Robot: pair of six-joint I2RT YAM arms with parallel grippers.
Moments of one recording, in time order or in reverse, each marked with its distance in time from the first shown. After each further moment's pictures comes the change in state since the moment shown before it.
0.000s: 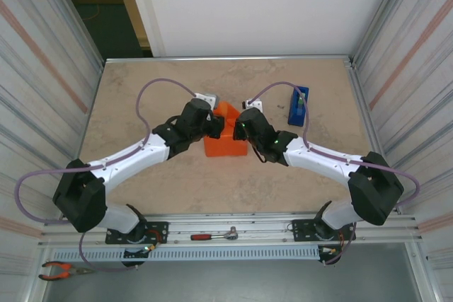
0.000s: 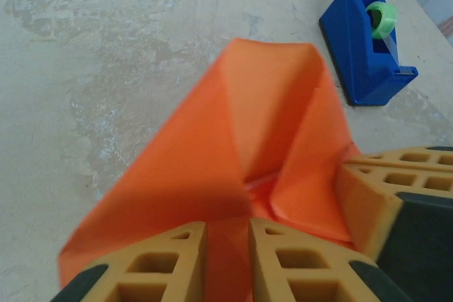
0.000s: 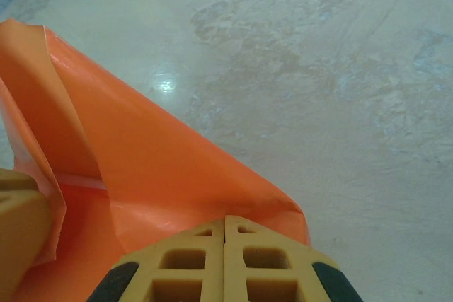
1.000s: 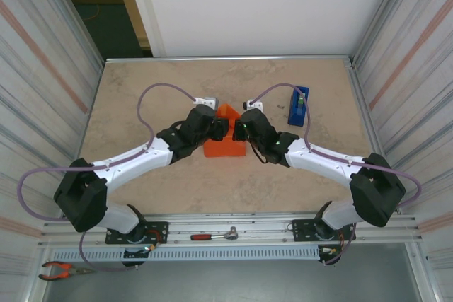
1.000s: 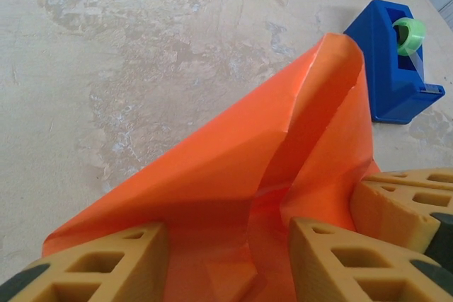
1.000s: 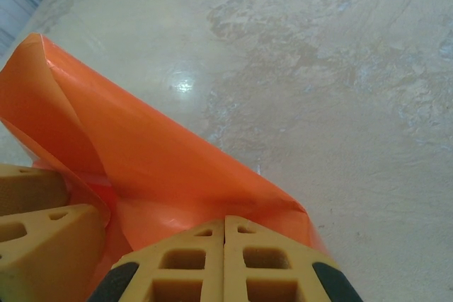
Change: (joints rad) left arm -0.050 0.010 -0.042 0.055 -0.130 -0.089; right arm 0.000 -0.020 -0.020 0.025 -0.040 0.043
